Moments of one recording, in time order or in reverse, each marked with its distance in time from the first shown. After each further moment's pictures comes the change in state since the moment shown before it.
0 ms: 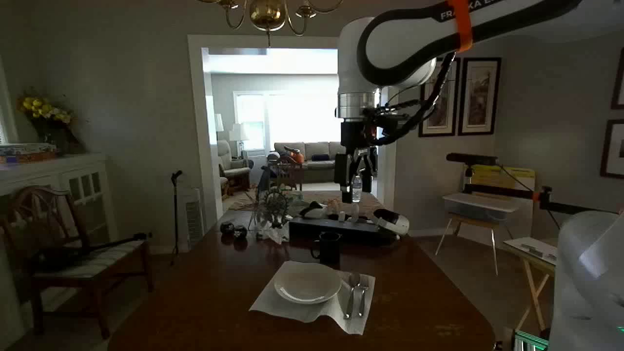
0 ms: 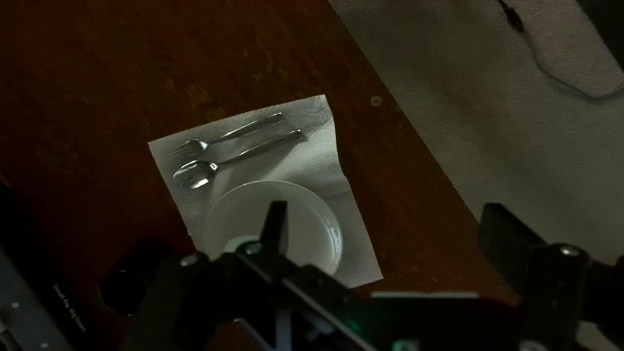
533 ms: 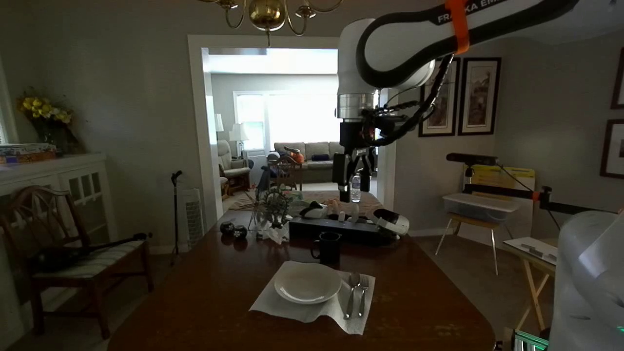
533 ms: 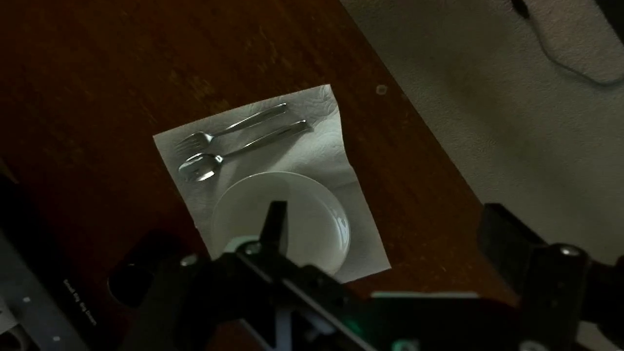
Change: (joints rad) arm -0.009 0.009 -0.003 0.000 -0.008 0.029 0.011
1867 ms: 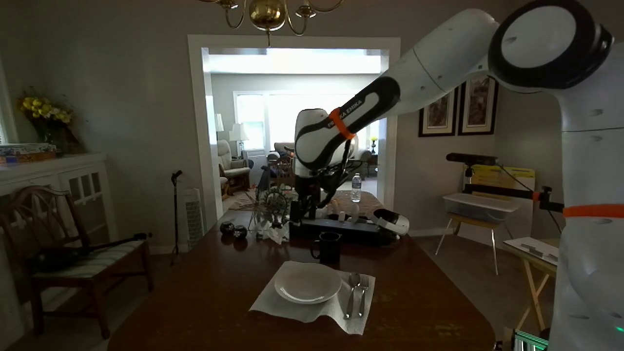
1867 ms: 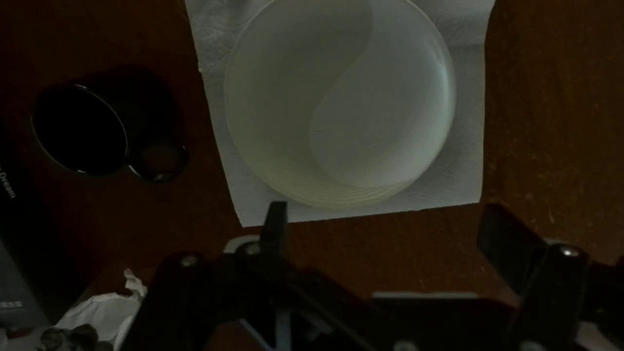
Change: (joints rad) arm -0.047 0.653 -0.091 0.286 -0.058 0.464 -0.313
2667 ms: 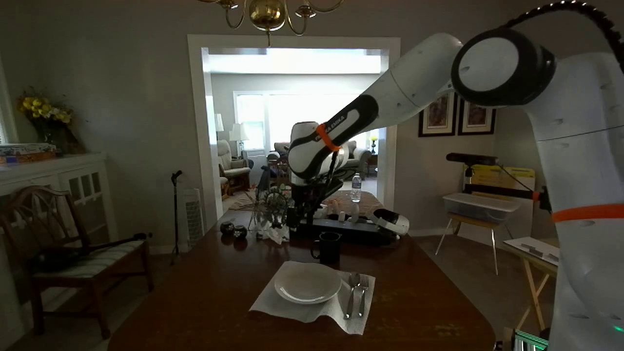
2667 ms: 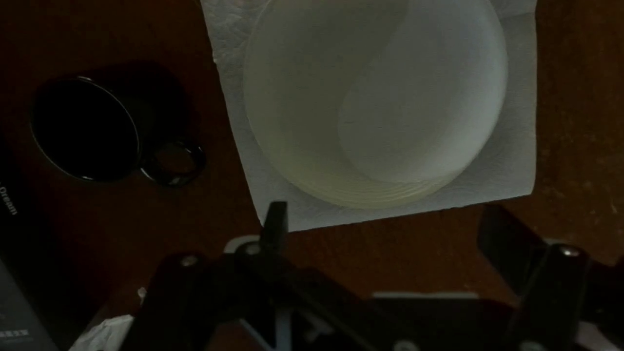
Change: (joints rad) arm -0.025 0.152 -0.014 0.132 0.007 -0.007 0.013
